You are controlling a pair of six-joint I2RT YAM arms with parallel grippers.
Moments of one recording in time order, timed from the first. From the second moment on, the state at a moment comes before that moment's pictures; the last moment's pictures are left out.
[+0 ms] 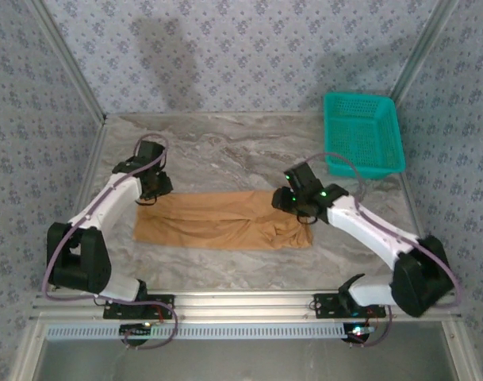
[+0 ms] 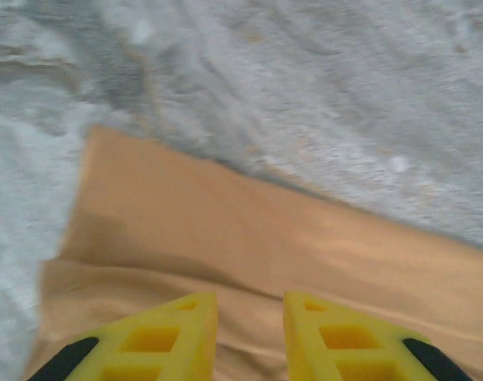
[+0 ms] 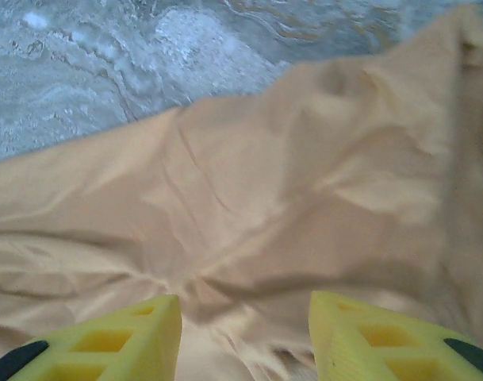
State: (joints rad) left arm -0.22 1.47 1.08 -0.74 -0.13 -0.54; right arm 0.58 1.38 0.94 -0.55 0.01 0.76
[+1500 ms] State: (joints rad) left arm -0.11 1.49 0.90 -0.59 -0.01 -0.57; right arm 0.50 1.73 0.98 -0.68 0.10 0.54
